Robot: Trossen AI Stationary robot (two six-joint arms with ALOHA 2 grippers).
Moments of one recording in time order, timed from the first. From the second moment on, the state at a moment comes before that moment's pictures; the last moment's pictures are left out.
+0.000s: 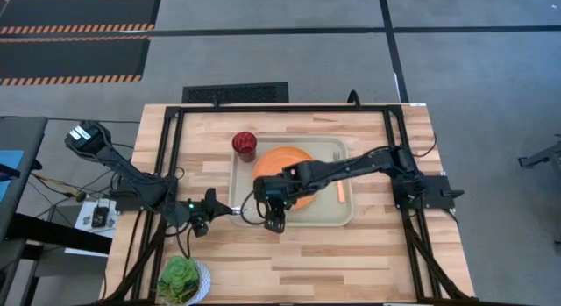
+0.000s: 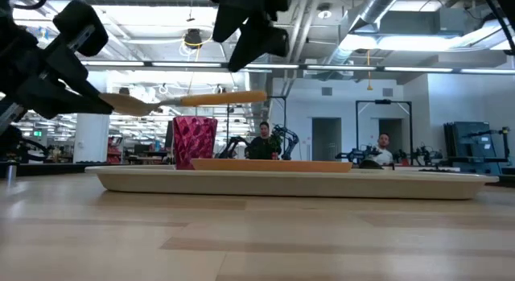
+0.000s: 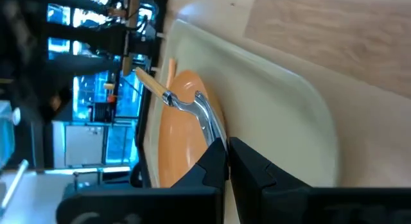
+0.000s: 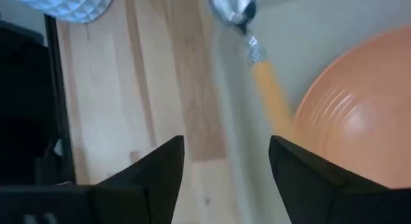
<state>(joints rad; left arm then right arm) -0.66 1.08 0.15 0.42 -0.66 0.97 0.16 2.09 1.94 -0.91 -0.11 0.43</state>
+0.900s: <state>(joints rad) -0.66 1.30 0.23 0.48 -0.72 1.28 0.13 2.18 1.94 -0.87 -0.13 0.30</state>
